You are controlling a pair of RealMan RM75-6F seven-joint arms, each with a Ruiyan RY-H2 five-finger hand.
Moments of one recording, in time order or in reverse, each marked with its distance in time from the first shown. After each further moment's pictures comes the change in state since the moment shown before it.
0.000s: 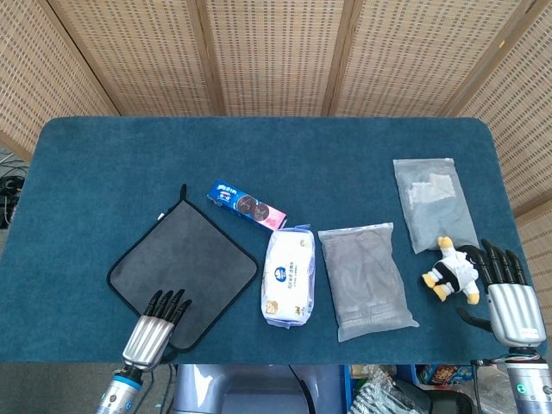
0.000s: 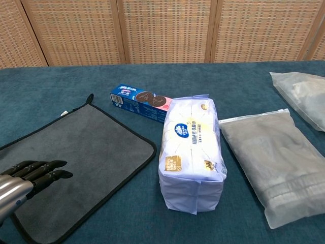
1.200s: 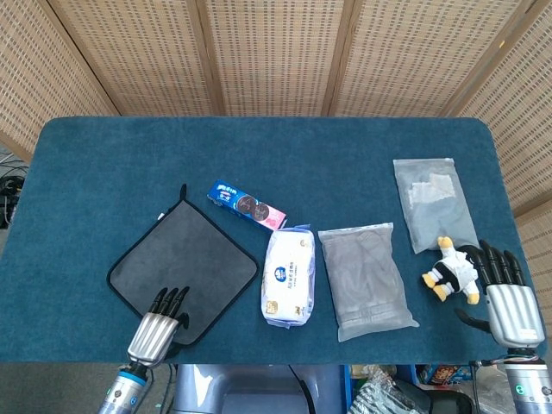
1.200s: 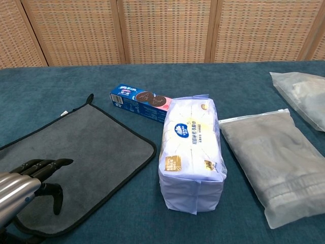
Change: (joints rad) left arm -0.025 -0.030 -0.002 0.045 0.005 0.002 -0.057; right arm -0.003 0.002 -0.004 -0.011 -0.005 0.002 0.000
